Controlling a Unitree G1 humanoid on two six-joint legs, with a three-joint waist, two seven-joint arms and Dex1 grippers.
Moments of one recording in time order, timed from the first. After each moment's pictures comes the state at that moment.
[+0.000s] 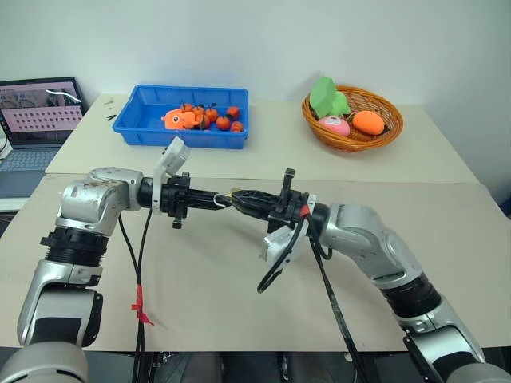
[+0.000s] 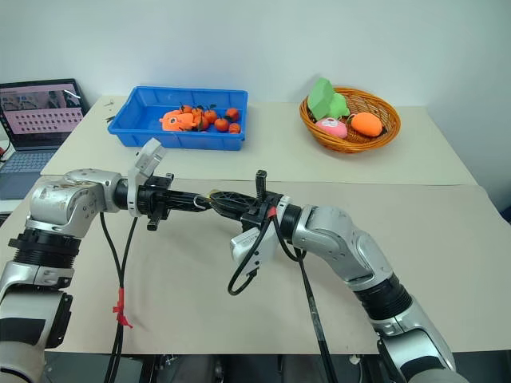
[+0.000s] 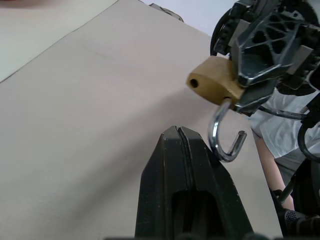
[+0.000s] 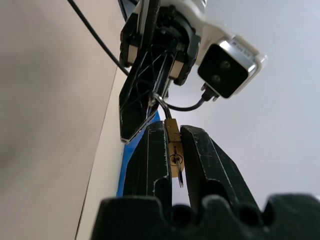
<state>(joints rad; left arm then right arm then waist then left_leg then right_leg) -0.79 0.72 -0.11 0.21 -0.54 0.78 -1.41 -0.58 -0.48 0.35 -0.18 -0.57 -0.50 0.54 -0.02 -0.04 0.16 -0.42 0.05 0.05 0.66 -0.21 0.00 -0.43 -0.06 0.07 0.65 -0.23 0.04</state>
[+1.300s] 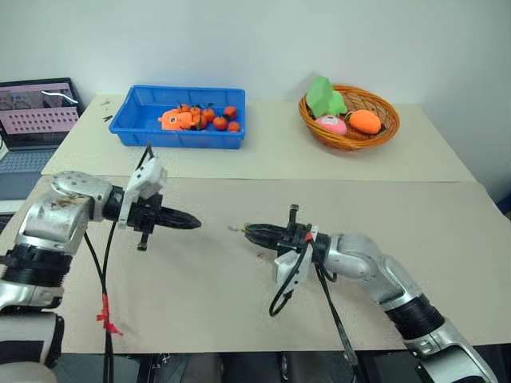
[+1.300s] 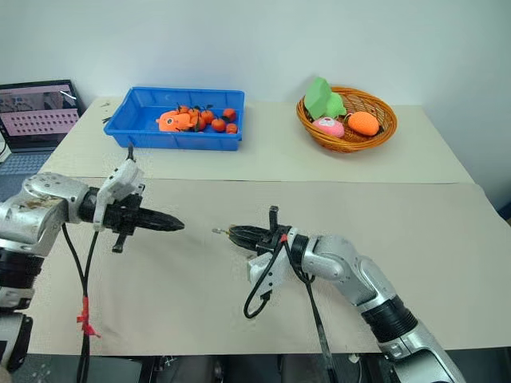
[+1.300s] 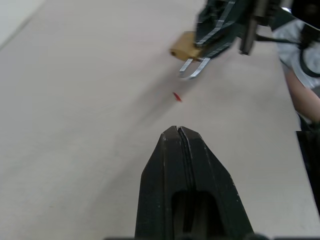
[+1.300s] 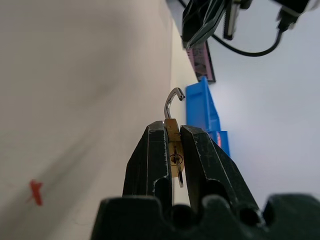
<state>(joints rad) -0.60 0.95 -0.12 0.05 -0.43 0.54 -1.55 -0.42 -0.52 0.41 -0.04 -0.52 -0.59 0.53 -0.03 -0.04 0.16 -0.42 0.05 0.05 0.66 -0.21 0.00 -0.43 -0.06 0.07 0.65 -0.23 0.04</state>
